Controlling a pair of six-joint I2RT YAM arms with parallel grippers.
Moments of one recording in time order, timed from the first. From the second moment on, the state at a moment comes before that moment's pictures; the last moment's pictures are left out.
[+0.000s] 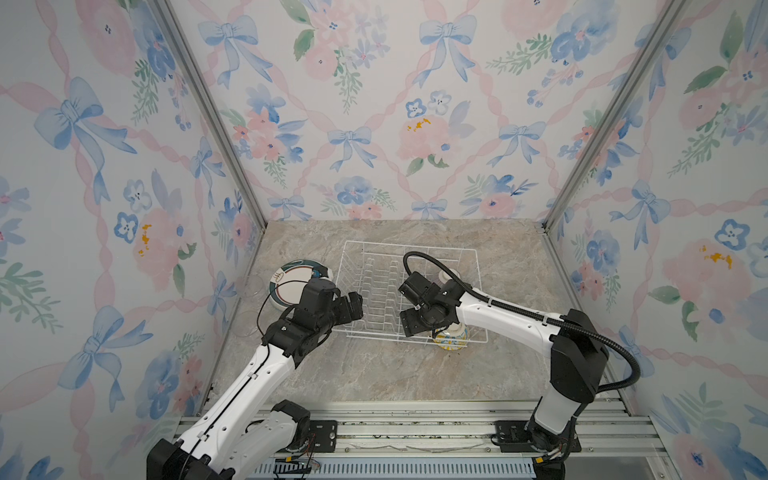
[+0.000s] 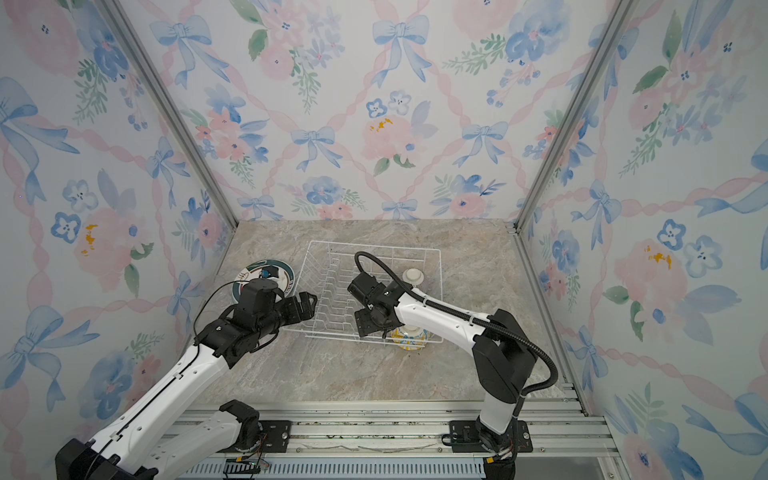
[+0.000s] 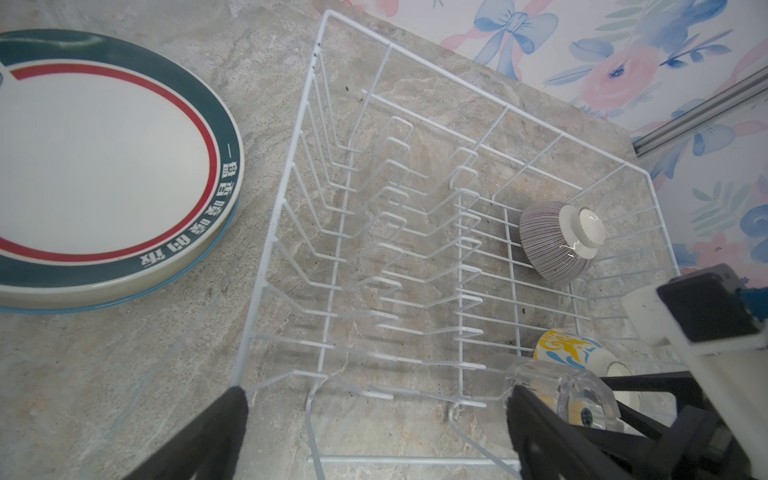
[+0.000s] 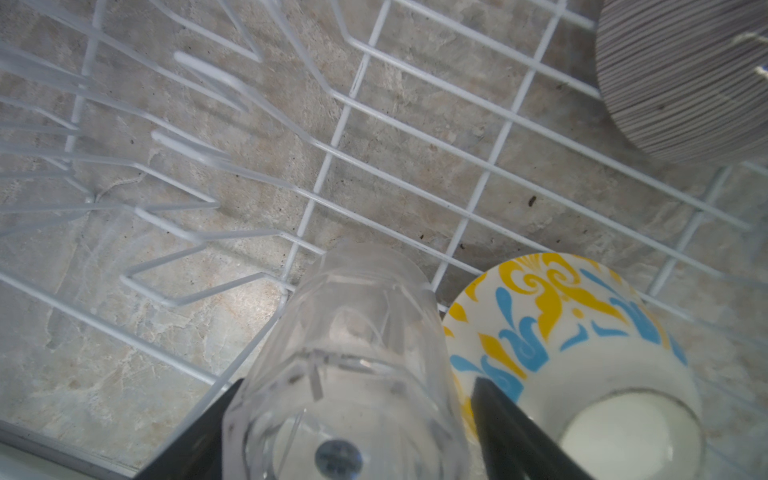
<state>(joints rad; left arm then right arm) -0.41 0.94 0.78 -0.51 -0.08 -0.55 0.90 1.77 1.40 -0.88 0.13 0.54</state>
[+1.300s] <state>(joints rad) -0.41 1.01 0.64 -0.08 0.22 -0.68 0.68 1.47 1.33 -0.66 -0.17 0.65</state>
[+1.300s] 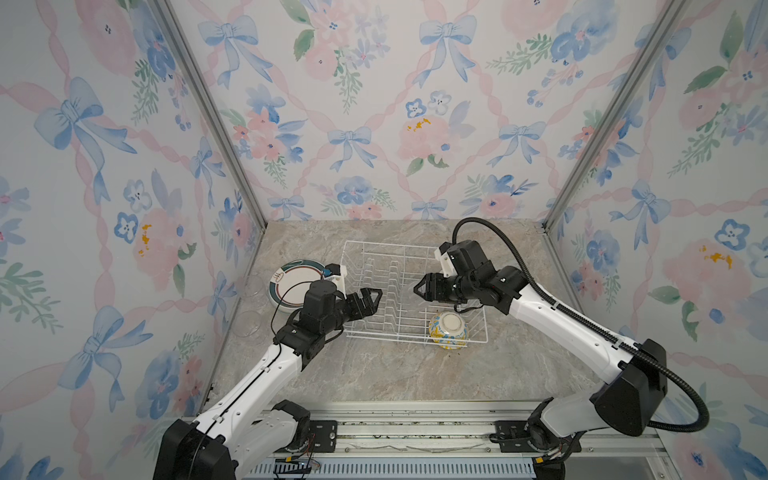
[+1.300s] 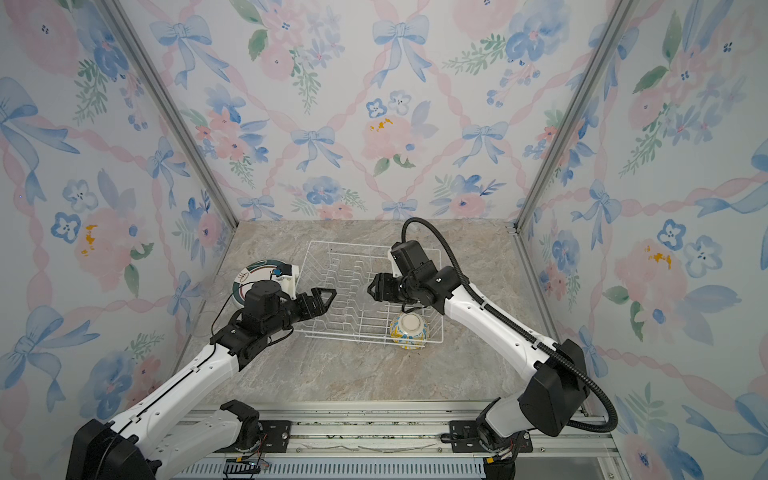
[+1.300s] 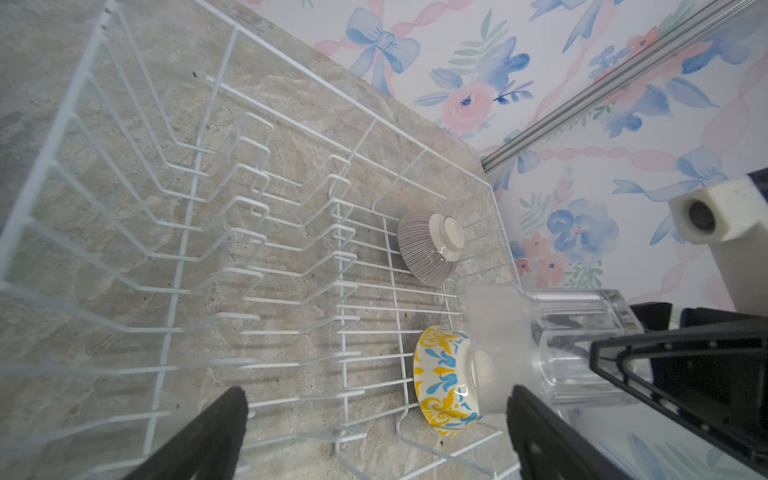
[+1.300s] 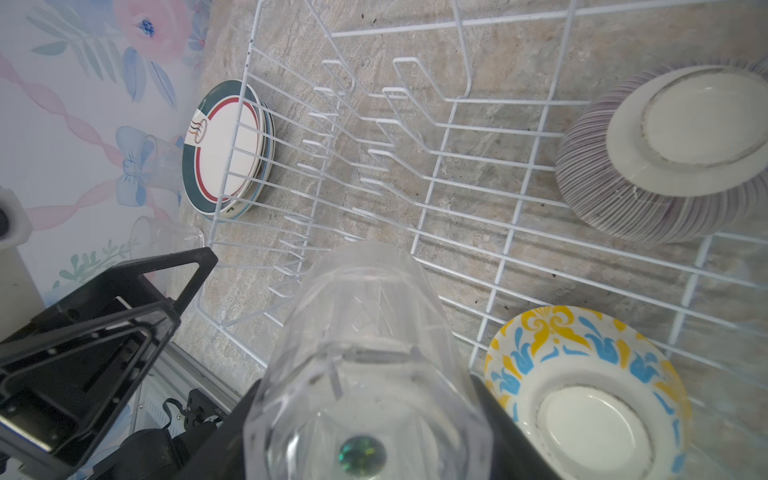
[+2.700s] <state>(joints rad) -0.41 1.13 0.60 0.52 0.65 -0.89 0.64 1.45 1.30 -0.32 -0.50 0.88</state>
